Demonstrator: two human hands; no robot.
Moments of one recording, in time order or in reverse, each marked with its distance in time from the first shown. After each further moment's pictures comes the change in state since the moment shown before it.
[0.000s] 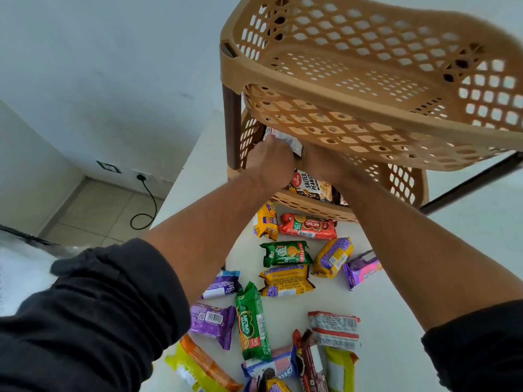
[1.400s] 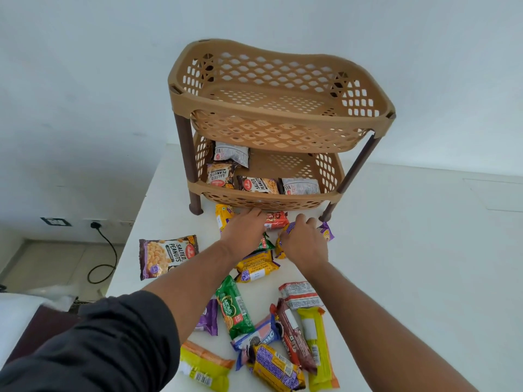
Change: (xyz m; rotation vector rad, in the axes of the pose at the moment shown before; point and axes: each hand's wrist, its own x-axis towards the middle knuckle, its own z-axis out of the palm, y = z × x) left_hand -0.100 0.023 0.093 -0.082 0.064 0.448; right_hand -0.210 -0.041 0.053 0.100 0.142 0.700
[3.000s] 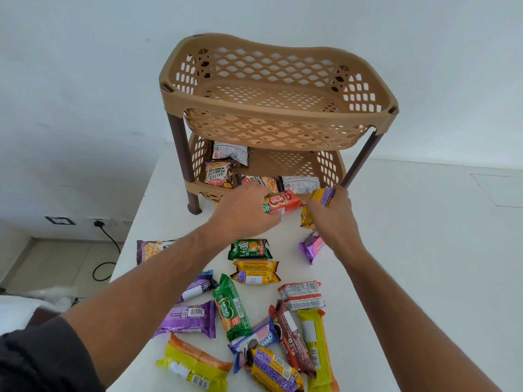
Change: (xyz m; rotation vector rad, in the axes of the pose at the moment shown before) left_hand -0.004 0.020 -0.104 -0.249 0.001 -0.073; right_hand 0.005 0.012 -0.079 0.611 0.078 0.156
